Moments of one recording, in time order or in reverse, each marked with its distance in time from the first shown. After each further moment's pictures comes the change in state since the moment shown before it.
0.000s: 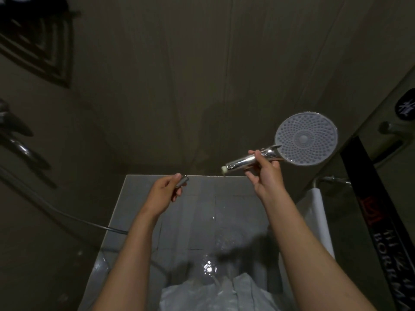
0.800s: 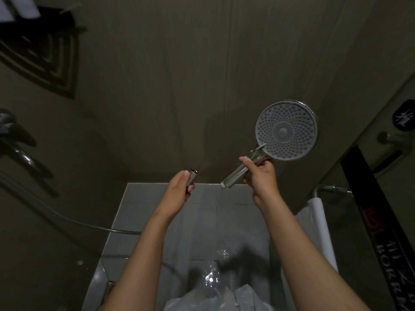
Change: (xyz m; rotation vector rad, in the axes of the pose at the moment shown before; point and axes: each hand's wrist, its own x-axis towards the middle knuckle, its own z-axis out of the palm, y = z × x) left_hand -0.001 0.042 0.030 -0.136 -0.008 0.067; right_hand -0.001 -0.001 0.017 -0.283 -0.066 -0.159
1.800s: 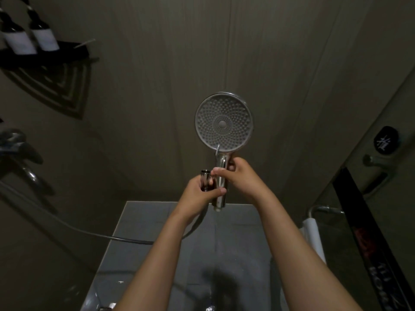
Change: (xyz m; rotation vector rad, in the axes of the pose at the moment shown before) left_hand 0.010 0.044 0.044 -0.053 -0.093 0.060; right_hand -0.002 -0.055 0.025 -0.487 -0.523 -0.231
